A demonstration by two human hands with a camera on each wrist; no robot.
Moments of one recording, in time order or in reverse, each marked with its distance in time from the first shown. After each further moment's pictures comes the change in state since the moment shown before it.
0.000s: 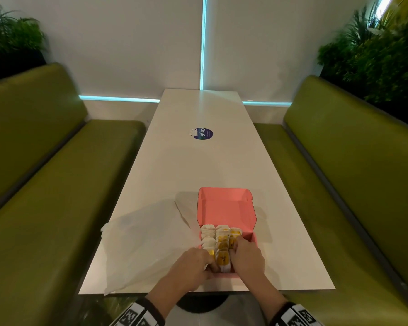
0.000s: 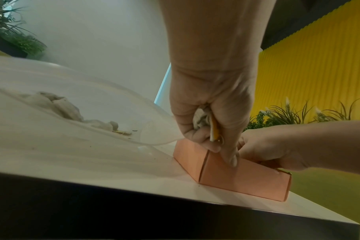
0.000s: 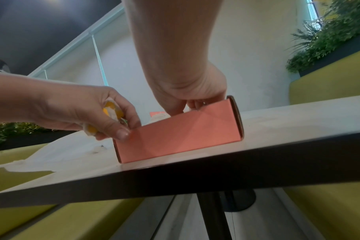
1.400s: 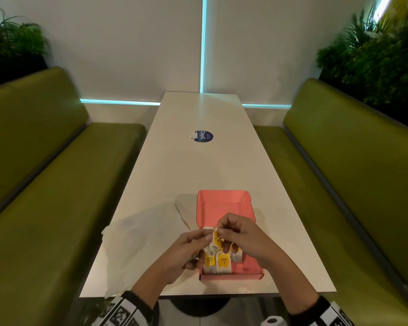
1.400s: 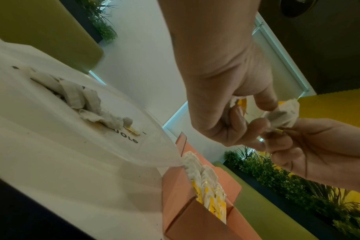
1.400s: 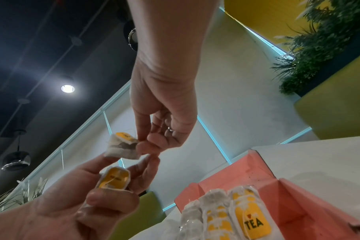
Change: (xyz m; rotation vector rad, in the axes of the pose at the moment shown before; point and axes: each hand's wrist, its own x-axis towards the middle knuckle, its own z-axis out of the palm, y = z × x) left_hand -0.016 0.004 -0.046 -1.215 0.008 -0.133; right_hand -0.019 -0.032 -0.085 0.760 -0.398 -0.374
